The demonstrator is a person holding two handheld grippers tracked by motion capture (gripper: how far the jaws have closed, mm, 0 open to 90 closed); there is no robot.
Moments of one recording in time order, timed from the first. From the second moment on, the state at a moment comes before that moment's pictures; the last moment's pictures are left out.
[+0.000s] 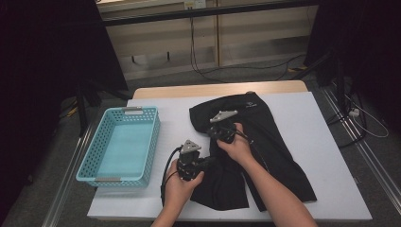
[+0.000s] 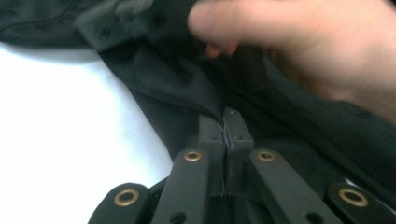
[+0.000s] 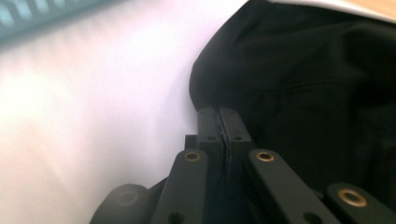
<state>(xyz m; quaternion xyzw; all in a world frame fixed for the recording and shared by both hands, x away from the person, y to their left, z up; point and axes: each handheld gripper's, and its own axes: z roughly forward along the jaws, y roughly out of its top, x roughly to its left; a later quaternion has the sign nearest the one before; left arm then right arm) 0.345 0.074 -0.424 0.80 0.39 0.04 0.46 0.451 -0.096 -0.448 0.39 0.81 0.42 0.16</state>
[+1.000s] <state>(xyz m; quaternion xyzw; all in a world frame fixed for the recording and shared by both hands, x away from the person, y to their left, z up) 0.378 0.062 -0.410 0.81 0.33 0.08 0.47 0.377 -0.258 -0.416 0.49 0.75 0.40 0.19</state>
